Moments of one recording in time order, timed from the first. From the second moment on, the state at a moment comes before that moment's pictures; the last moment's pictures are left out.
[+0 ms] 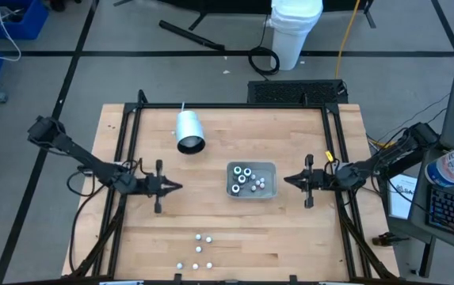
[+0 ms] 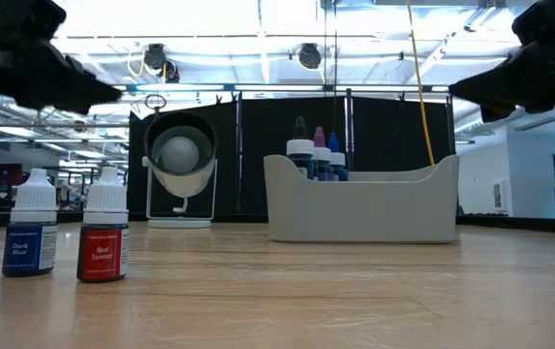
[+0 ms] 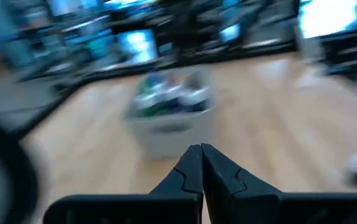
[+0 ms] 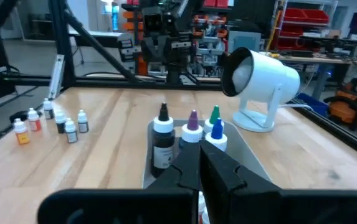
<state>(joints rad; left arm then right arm) -0.52 0.83 0.11 0.55 -0.55 0.04 0.47 0.60 0.01 0.53 0.56 -0.01</state>
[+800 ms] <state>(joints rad) -0.54 0.86 0.11 0.60 -0.42 -0.01 0.54 0.98 0.42 0.43 0.58 -0.03</state>
